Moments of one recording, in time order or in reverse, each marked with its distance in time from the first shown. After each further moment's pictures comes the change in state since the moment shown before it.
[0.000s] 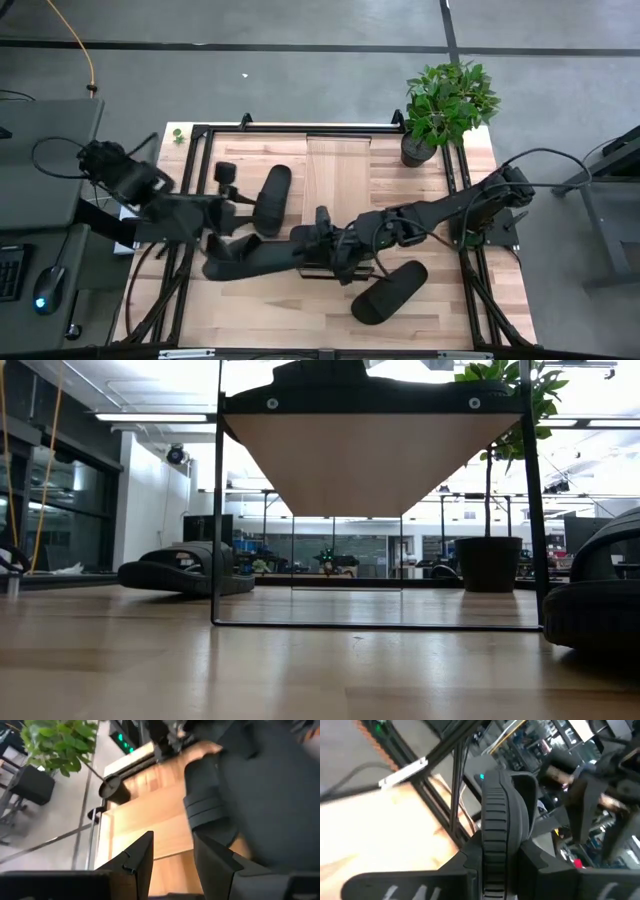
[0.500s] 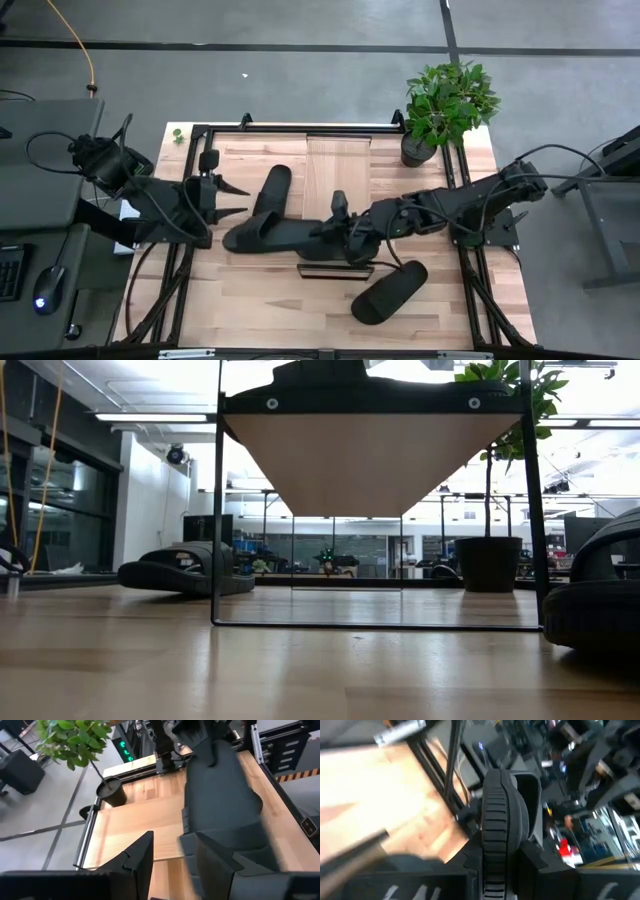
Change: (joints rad) left arm 0.000 -0.089 0.000 0.005 0.024 -0.125; right arm -0.028 -0.108 0.000 -0.218 0.103 -0.076
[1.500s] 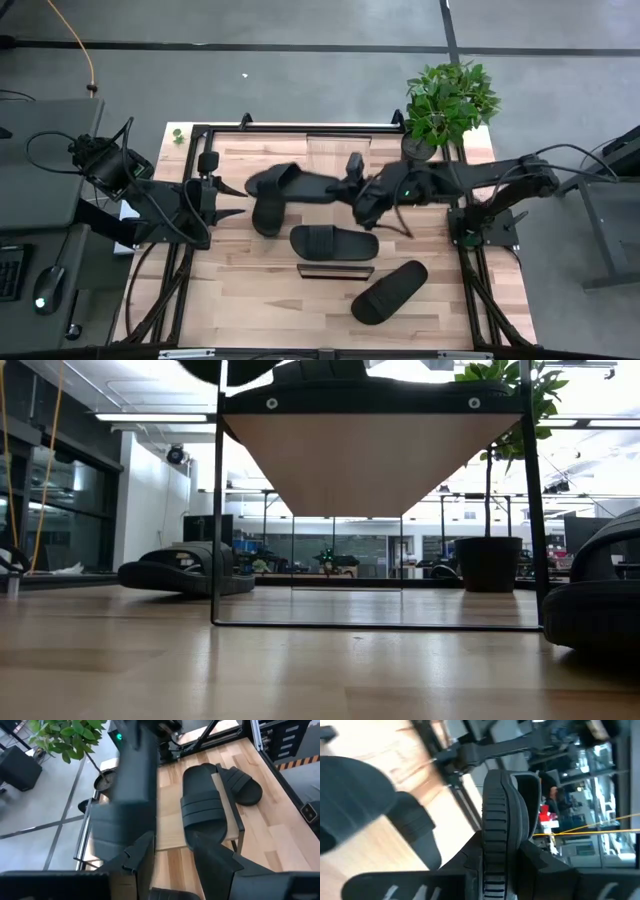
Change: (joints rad) left arm -0.001 0.001 0.000 -0.057 0.007 -0.007; right arm -0.155 -0.130 -0.011 -0.163 0.032 -0.131
